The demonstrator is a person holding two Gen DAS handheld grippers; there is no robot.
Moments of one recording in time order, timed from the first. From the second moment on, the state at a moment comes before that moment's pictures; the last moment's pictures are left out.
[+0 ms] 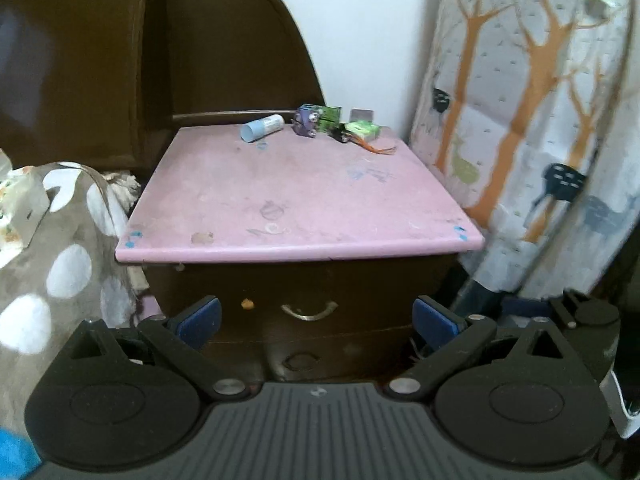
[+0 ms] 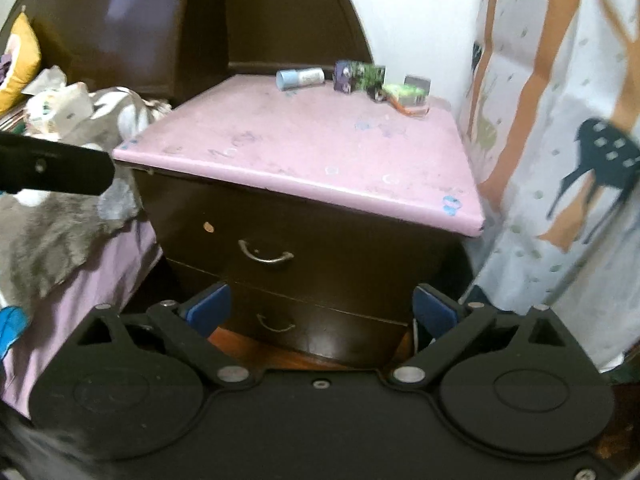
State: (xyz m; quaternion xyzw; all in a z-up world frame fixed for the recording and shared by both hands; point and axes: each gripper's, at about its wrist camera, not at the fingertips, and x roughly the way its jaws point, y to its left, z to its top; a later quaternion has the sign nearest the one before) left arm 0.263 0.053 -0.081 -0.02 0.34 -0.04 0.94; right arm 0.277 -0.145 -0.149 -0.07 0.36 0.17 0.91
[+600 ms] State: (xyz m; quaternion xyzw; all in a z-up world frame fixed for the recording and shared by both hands) left arm 0.371 0.091 -0.104 -0.01 0.25 -0.06 0.97; right arm 0.334 -0.062 -0.235 -0.32 0.33 0.33 0.83
